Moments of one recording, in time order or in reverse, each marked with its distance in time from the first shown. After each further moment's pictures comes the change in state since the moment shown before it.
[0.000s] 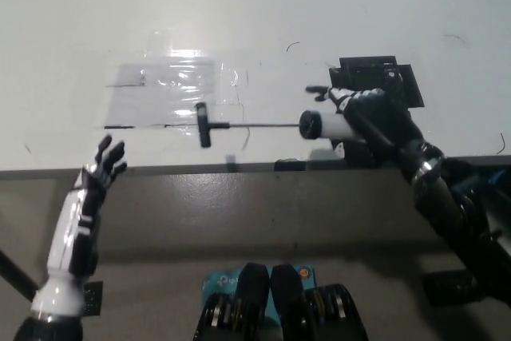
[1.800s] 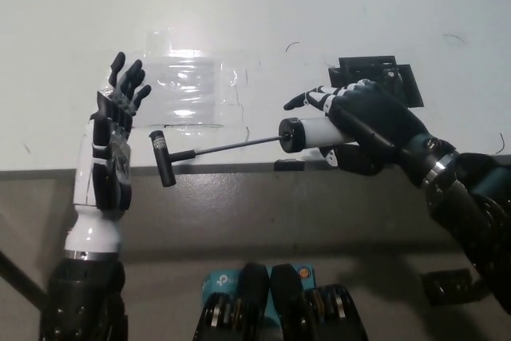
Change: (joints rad) left_arm -0.145 -0.160 0.005 -0.112 0.003 0.150 0.039; right_arm 0.035 -0.004 -0.095 -0.433 -0.072 0.175 0.391
